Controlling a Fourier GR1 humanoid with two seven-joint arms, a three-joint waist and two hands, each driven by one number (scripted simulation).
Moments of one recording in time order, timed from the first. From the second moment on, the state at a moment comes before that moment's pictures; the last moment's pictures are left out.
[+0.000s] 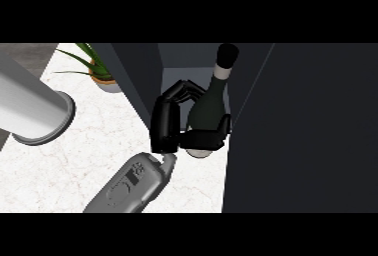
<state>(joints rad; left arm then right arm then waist) -0.54 0.01 -0.51 -1.35 0.28 0.70 -0.19 -0.08 -0.07 0.01 -2.44 -0.17 0.17 0.63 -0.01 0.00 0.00</state>
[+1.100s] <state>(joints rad) -0.62 0.01 -0.33 -1.05 0.35 0.59 -0.39 -0.12 -0.07 0.01 -2.44 -0.17 0.14 0.65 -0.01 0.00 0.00</state>
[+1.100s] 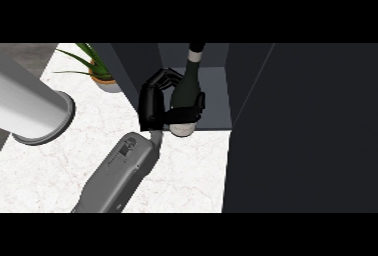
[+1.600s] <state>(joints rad) -0.73 0.00 -0.27 -0.86 0.39 0.54 -0.42 -0.09 -0.08 -0.02 -2.43 -0.18 0.18 0.62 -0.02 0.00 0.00</state>
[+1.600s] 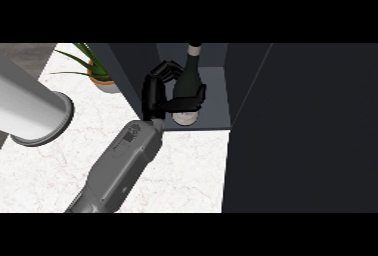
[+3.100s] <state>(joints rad) -1.09 0.00 0.01 -0.29 0.48 0.46 -0.70 -0.08 -0.05 0.02 -2.41 -0.21 0.20 0.59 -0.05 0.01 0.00</state>
